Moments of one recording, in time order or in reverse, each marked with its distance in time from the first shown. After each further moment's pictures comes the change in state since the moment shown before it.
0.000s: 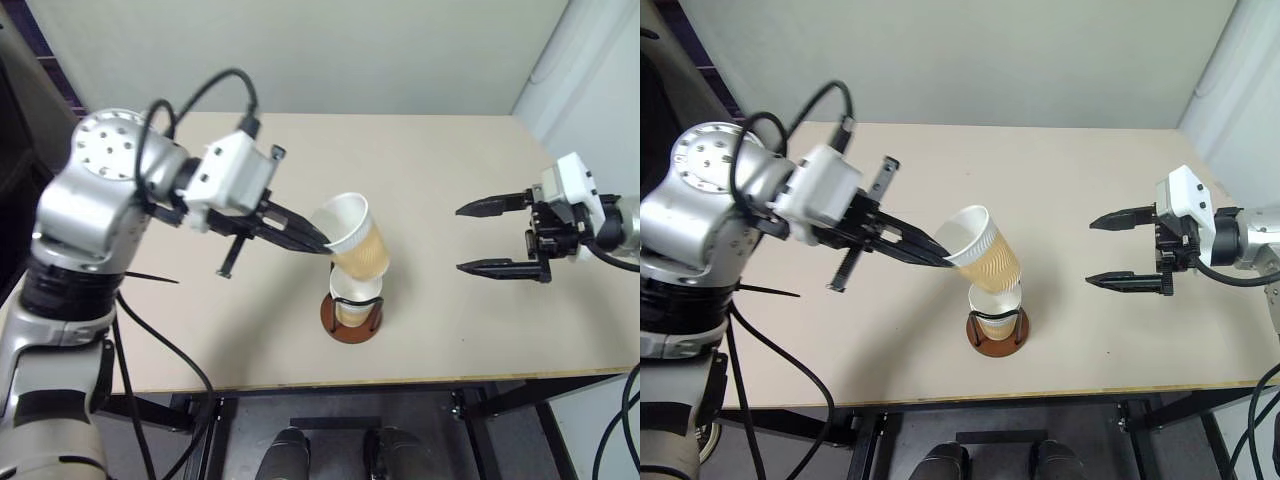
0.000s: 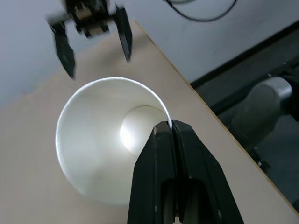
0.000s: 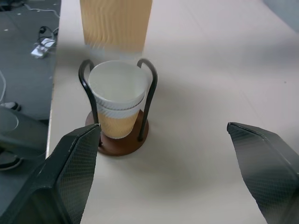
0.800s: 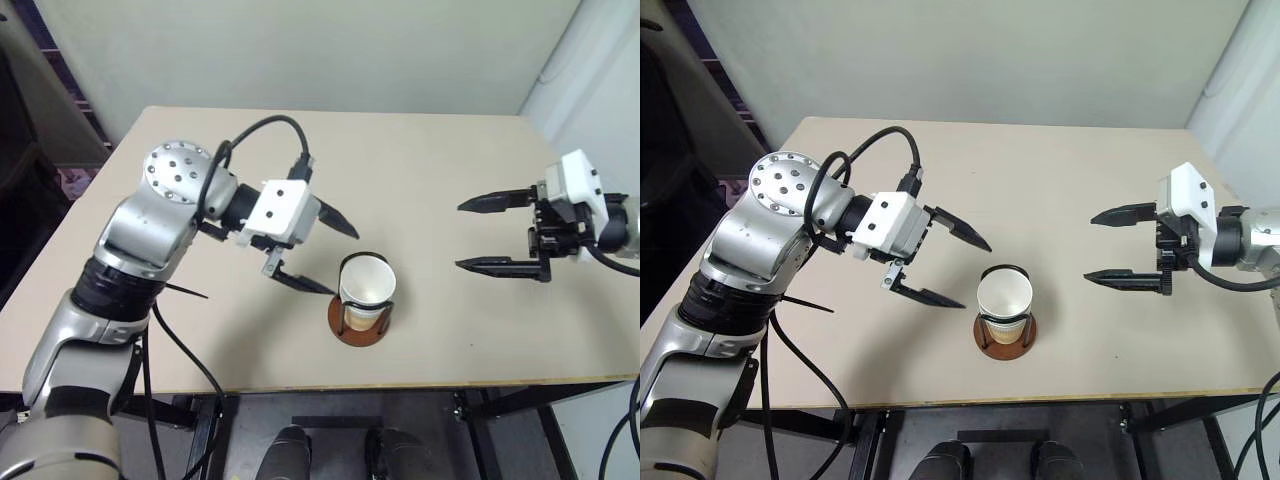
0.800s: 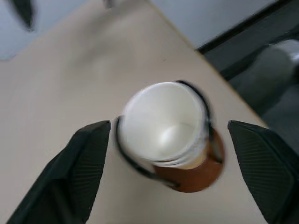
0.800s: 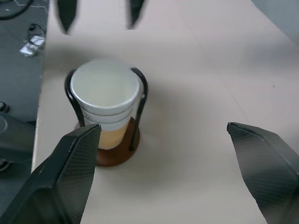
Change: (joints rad) left arm 0.041 -0.059 -0.035 0.029 0.152 -0.017 0.118; right arm -0.017 0.012 0.028 -0.002 0.018 -0.009 -0.026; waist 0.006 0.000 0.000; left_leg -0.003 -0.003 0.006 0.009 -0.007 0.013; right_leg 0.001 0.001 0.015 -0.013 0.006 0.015
